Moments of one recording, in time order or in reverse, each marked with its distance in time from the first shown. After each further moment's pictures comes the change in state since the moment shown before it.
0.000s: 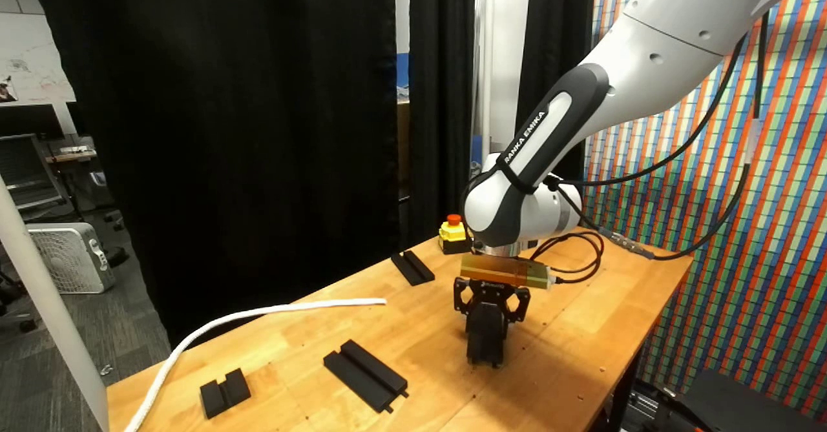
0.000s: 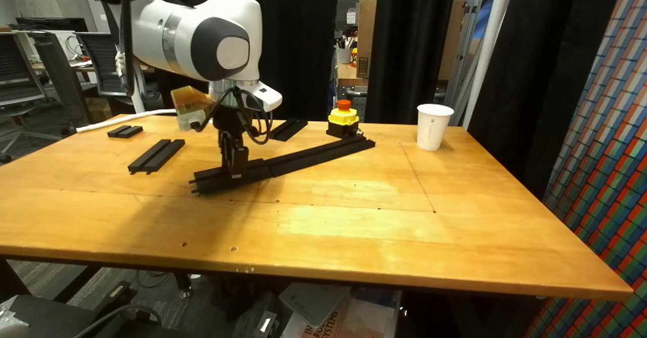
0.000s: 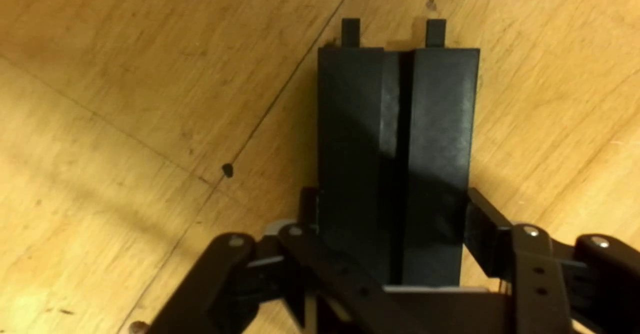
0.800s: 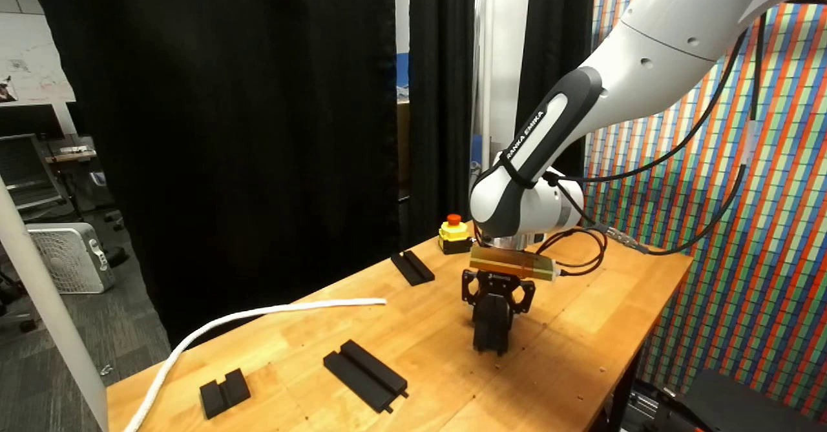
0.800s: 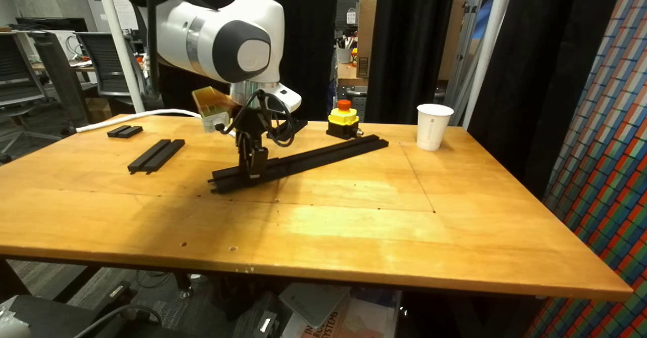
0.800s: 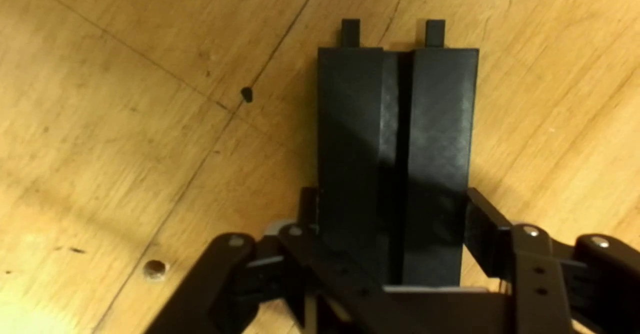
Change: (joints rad) arm -0.057 0.030 -0.014 0.033 0.019 -0.002 -0.073
